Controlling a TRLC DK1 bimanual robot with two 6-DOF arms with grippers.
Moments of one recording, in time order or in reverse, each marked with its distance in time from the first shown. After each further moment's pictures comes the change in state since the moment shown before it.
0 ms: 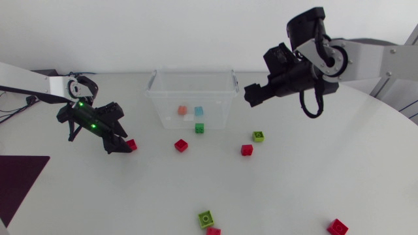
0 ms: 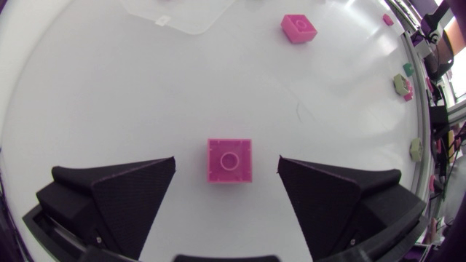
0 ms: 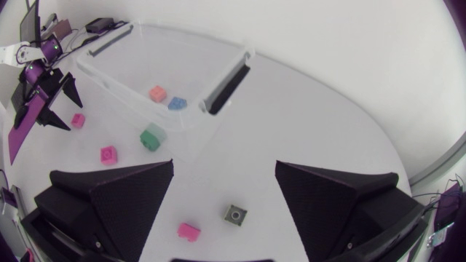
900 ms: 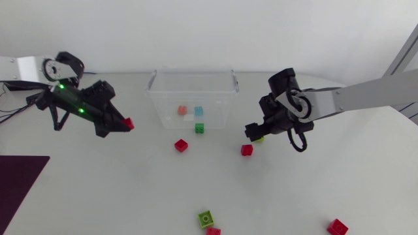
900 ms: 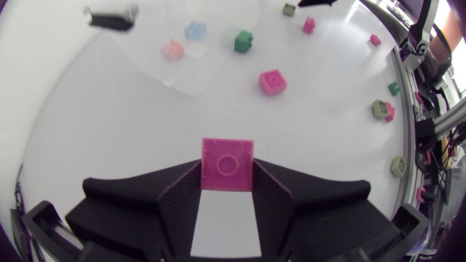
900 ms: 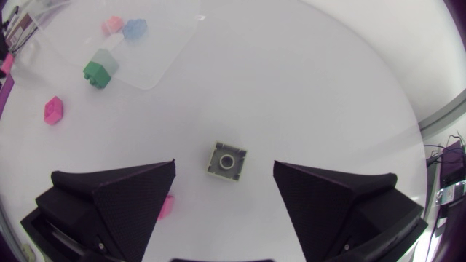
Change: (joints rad) left arm -0.029 -0.252 -0.037 -0.043 0.105 -0.045; right arm -0.010 0.201 -0.169 0.134 0.137 0.095
